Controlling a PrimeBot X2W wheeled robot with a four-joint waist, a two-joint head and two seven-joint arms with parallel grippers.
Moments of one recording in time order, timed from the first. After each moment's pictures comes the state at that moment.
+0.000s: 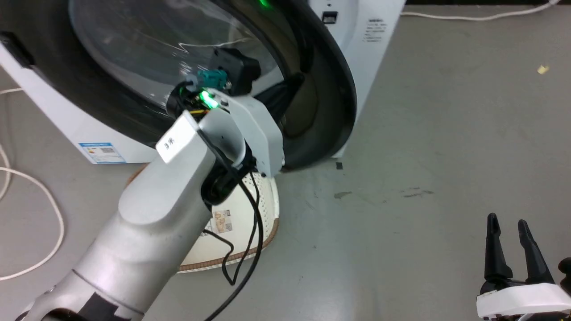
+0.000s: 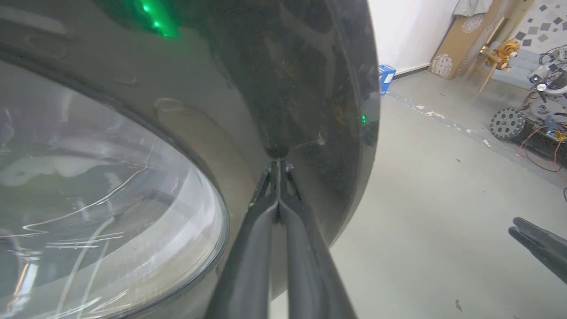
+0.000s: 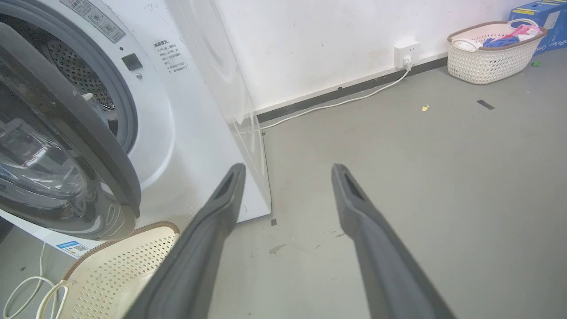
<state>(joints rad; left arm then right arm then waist) -0.92 0.26 -0.70 0.42 -0.71 -0.13 0.13 -0.04 -0.05 -0.16 0.19 0.36 0.13 -0.26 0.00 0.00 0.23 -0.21</state>
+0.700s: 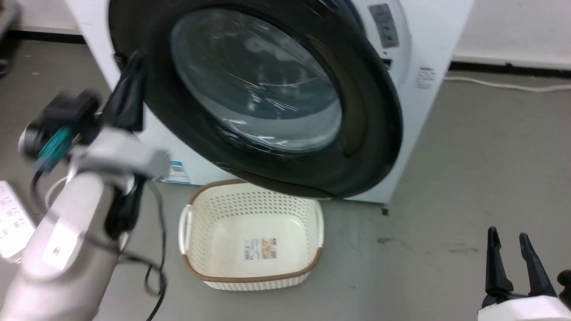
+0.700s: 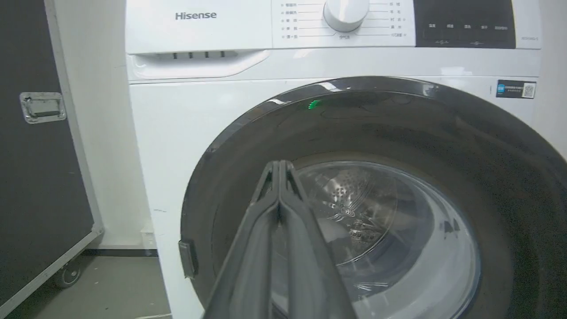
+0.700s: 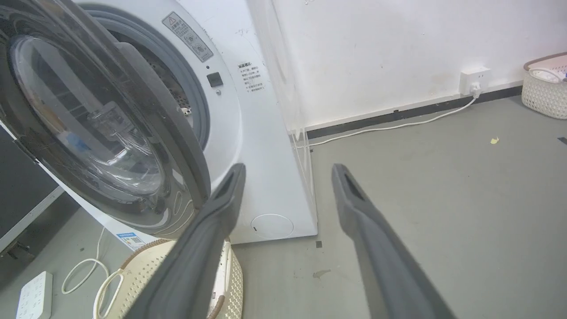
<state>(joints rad) -0.69 0.45 -0.43 0.31 -0.56 0.10 -0.26 0.00 -0.05 -0.17 0.18 0.32 0.13 -0.26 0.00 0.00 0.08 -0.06</state>
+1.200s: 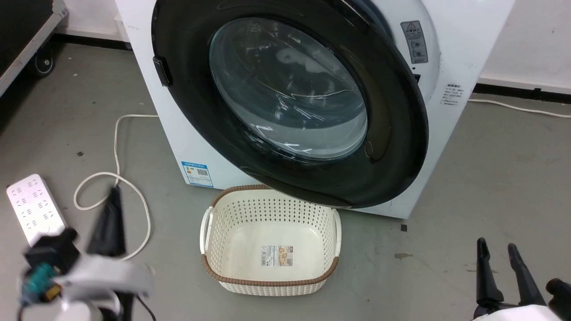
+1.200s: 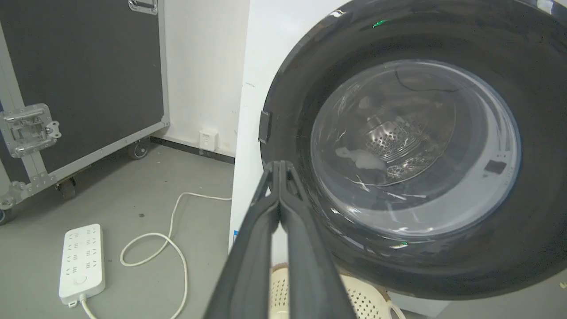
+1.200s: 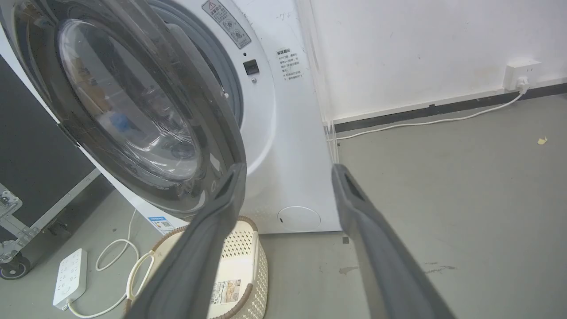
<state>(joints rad) -0.14 0.40 -0.16 0.07 -0.58 0.15 -0.26 0.04 -0.05 -0.14 0.19 0.34 0.13 -0.26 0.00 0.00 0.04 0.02</state>
